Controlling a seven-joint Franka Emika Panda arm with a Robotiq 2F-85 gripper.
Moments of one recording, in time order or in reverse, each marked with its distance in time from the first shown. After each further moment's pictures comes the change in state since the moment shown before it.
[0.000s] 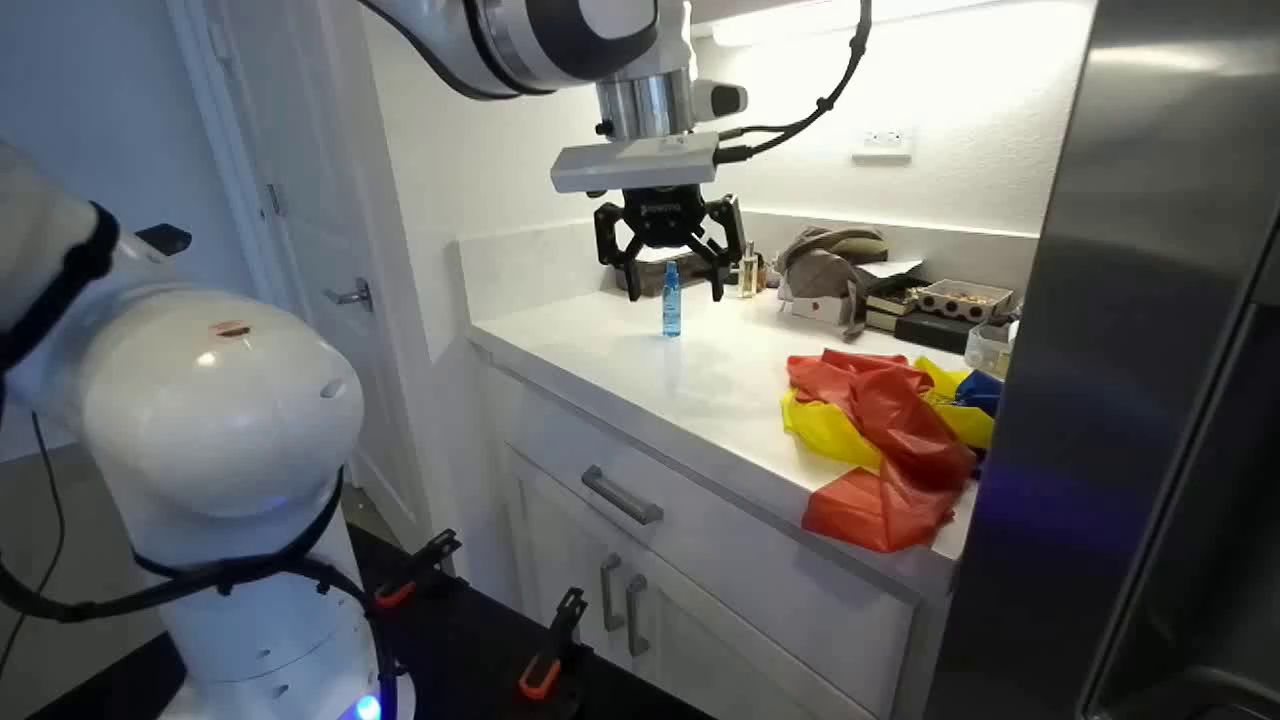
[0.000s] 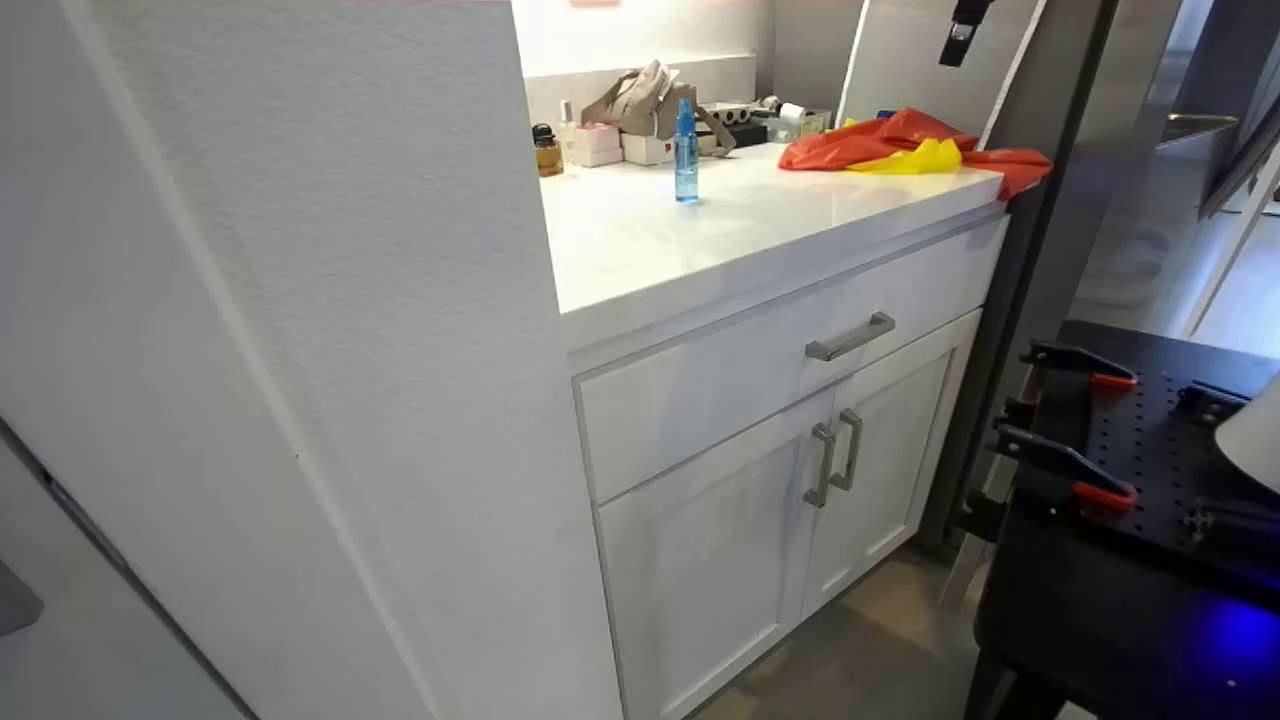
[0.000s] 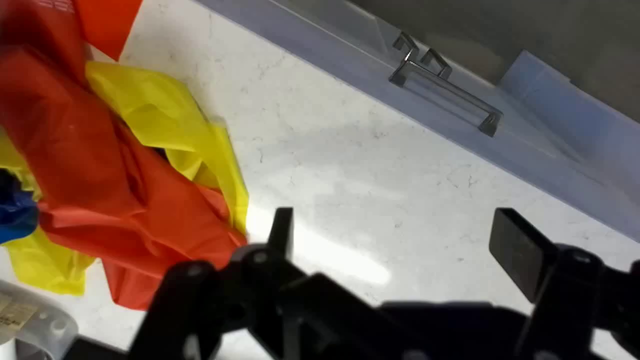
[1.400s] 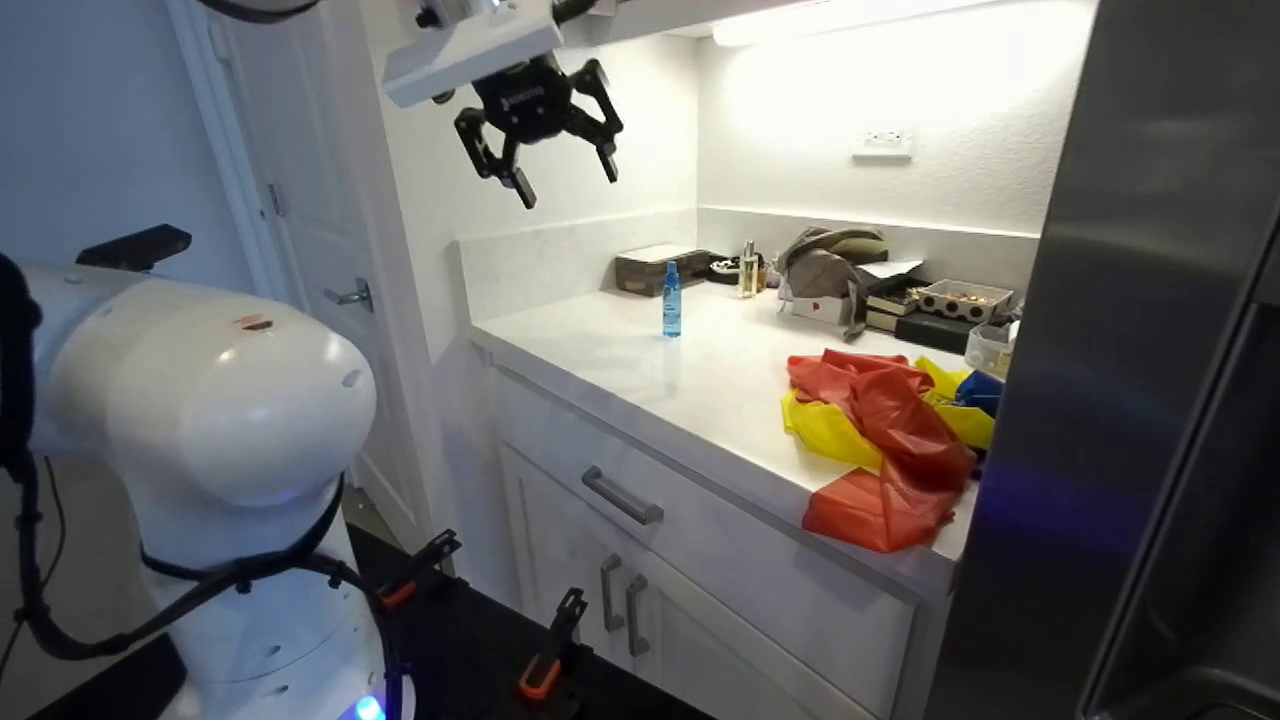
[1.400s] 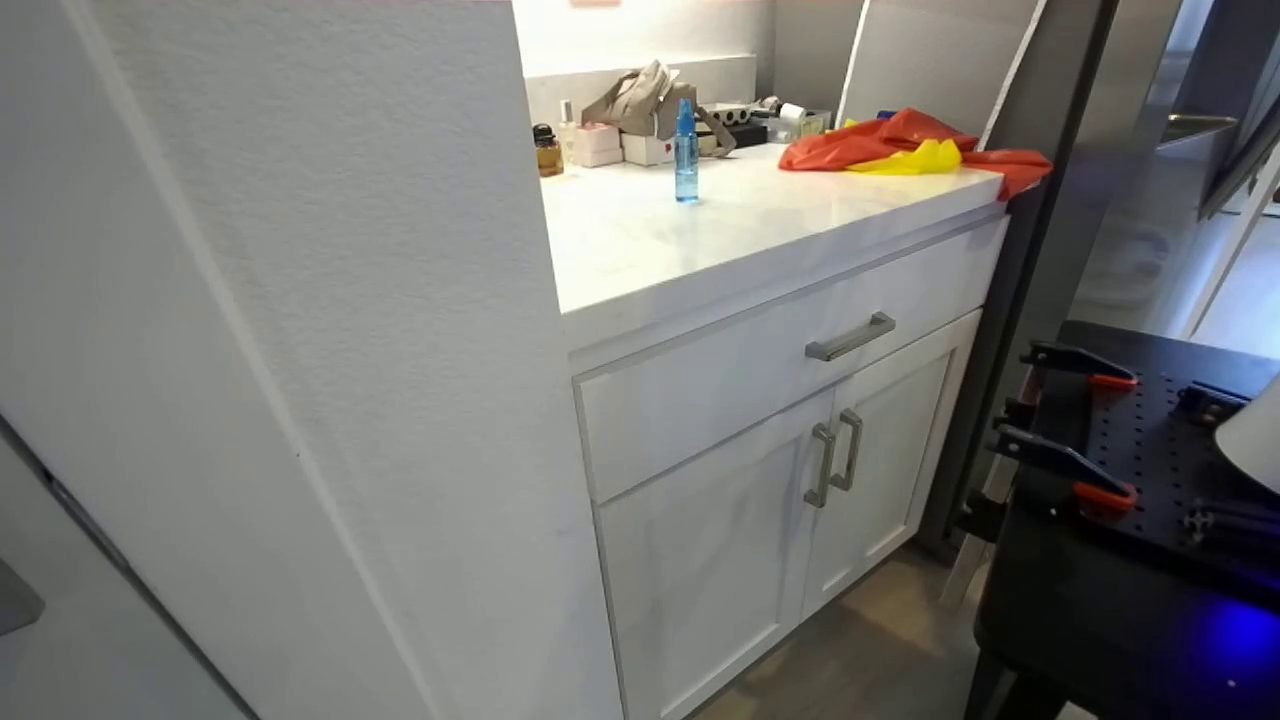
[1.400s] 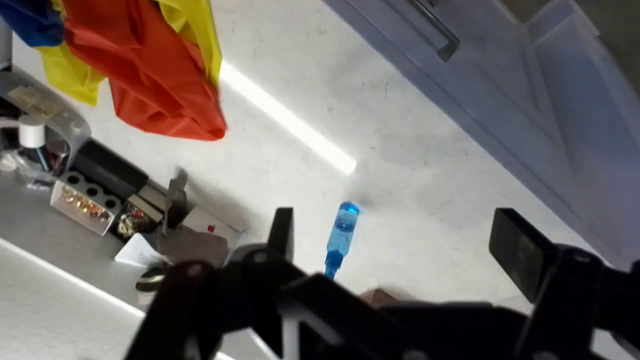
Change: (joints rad) arm 0.107 -0.509 0.192 -0.116 0.001 -0.110 0.022
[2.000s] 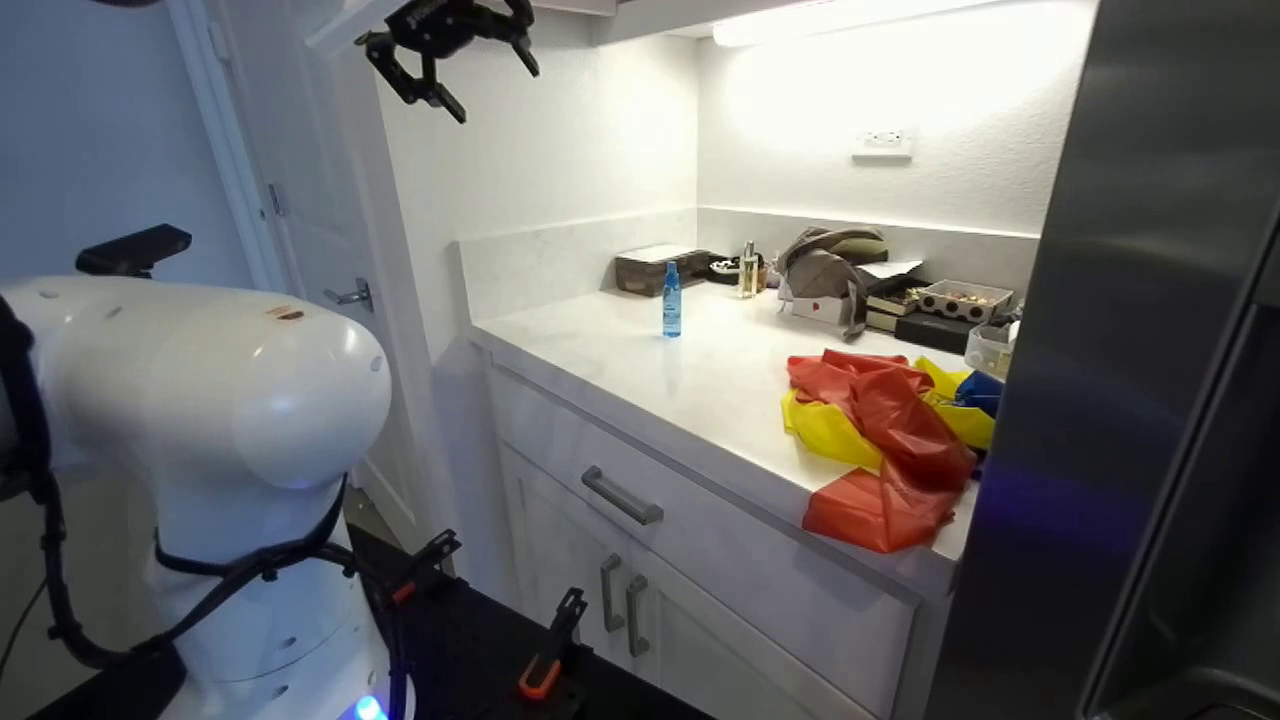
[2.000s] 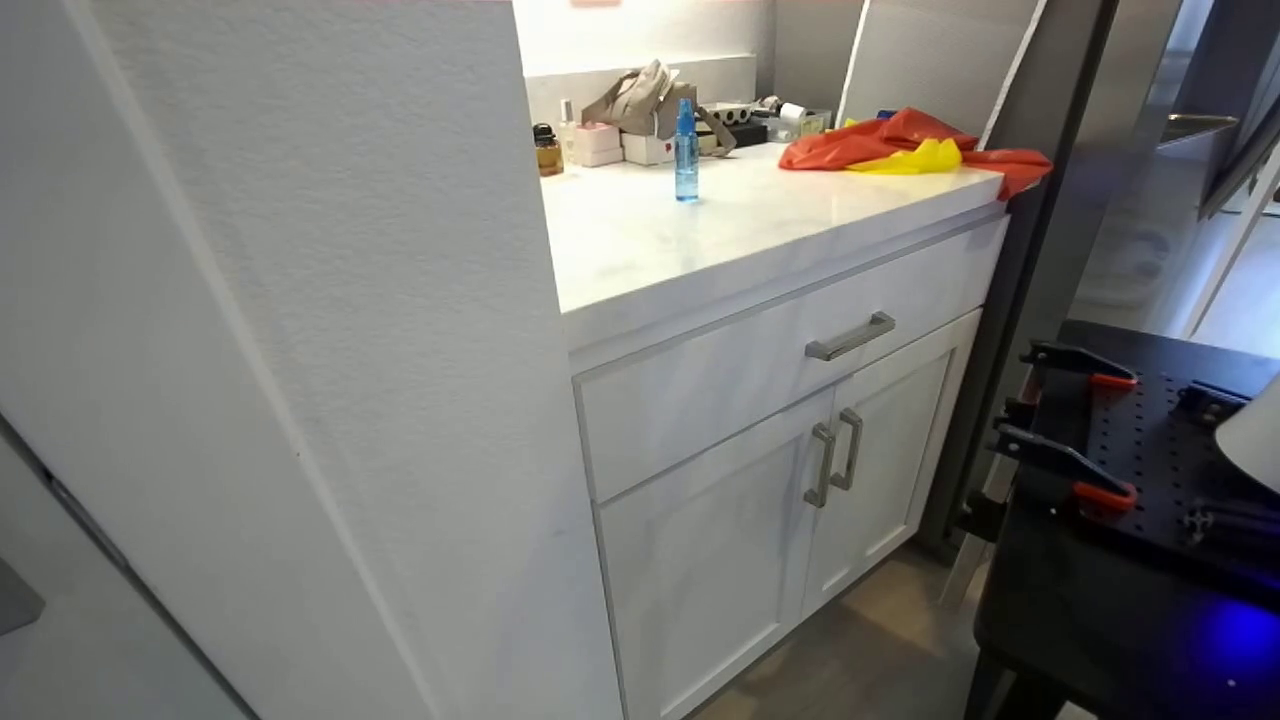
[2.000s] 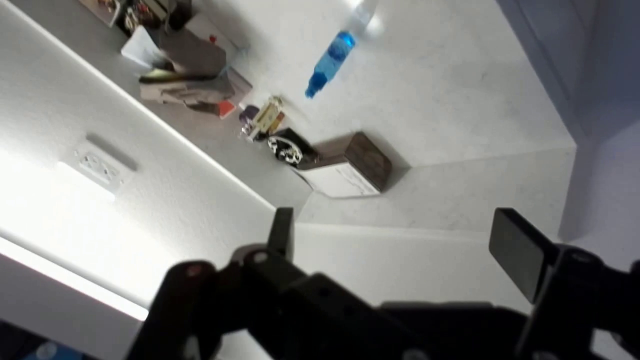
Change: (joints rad) arm 0.165 -0.141 0.130 -0.001 0.000 0.181 0.036
